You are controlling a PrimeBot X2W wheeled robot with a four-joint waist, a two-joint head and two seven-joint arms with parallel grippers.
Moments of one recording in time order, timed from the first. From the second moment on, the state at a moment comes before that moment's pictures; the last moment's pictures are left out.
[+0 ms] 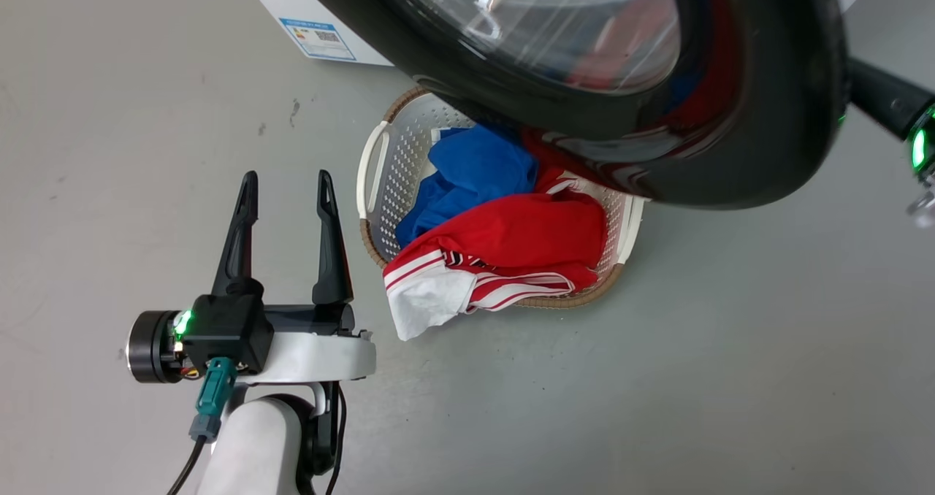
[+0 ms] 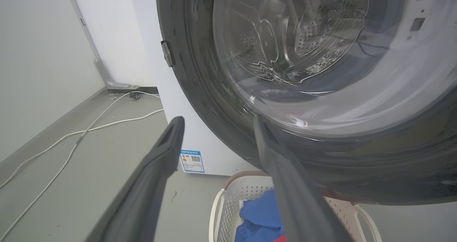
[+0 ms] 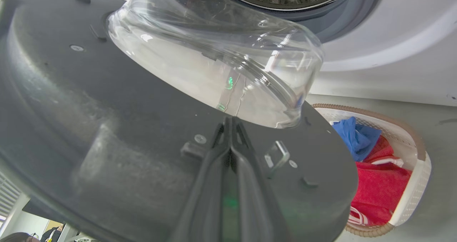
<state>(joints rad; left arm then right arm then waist) -0.22 0.05 -0.15 -0.04 -0.09 0.15 -0.26 -0.69 -0.51 0.14 0.08 1.51 0.13 0.71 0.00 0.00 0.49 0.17</state>
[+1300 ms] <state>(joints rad) -0.12 0.05 -0.14 0.00 -0.05 0.11 -0.26 -0.33 -0.33 0.36 -0.11 1.56 0.13 0.69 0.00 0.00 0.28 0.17</state>
